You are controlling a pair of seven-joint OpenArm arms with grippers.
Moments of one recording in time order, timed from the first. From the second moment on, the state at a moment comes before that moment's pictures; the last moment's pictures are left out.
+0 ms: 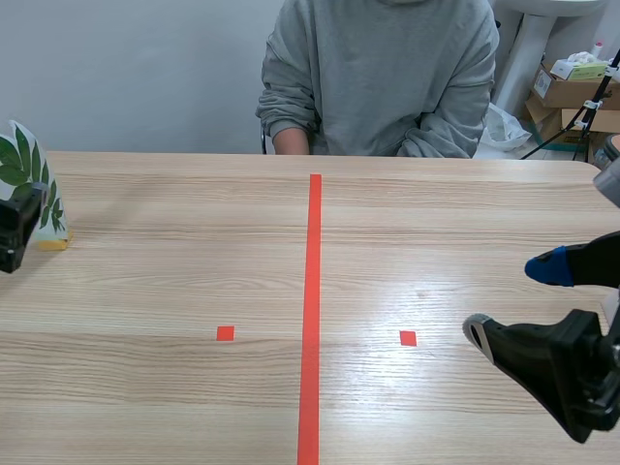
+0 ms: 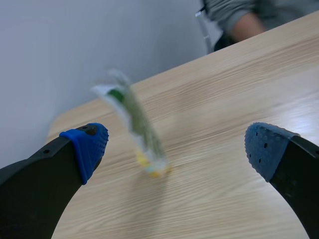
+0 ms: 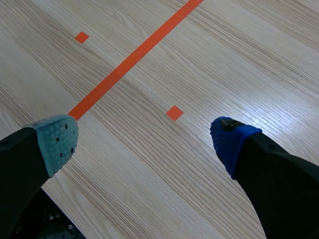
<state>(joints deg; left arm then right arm) 20.9 -32.3 -12.1 97.6 -9.0 -12.4 -3.8 -35.8 24.2 19.5 118.9 30.8 45.3 -29.5</state>
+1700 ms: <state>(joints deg) 53.7 -29.4 -11.3 126.9 -14.5 -17.4 3.7 -35.8 24.2 19.5 118.9 28.4 45.3 -29.5</state>
